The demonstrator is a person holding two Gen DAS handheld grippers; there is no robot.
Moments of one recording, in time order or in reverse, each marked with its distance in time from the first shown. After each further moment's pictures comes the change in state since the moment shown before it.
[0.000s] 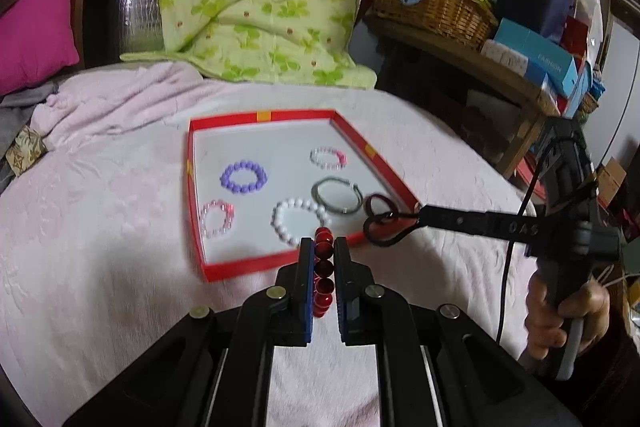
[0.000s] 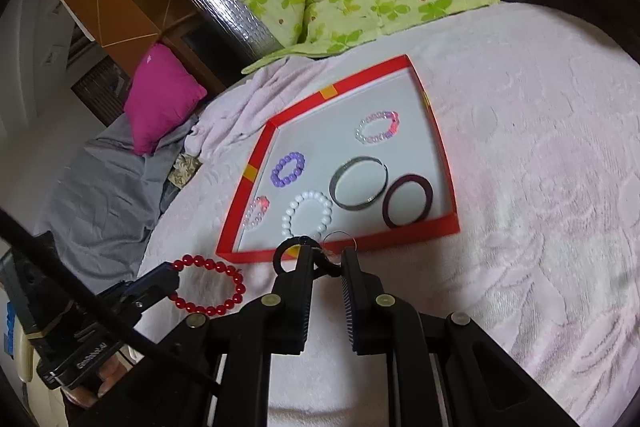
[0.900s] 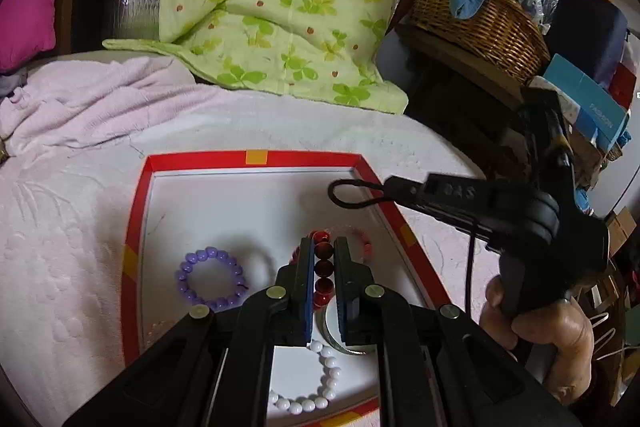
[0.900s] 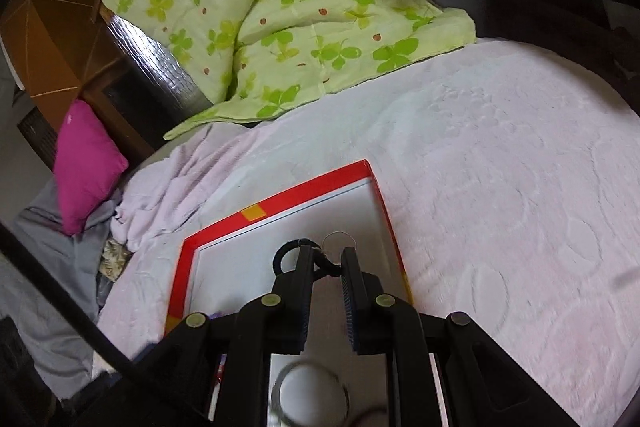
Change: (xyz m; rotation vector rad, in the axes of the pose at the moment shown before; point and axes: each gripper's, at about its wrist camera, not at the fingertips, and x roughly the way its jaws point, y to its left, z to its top) left arm 0.136 0.018 0.086 -0.123 0.011 0.007; right arm 0.107 -0.032 0.147 0.100 -0.089 -0.208
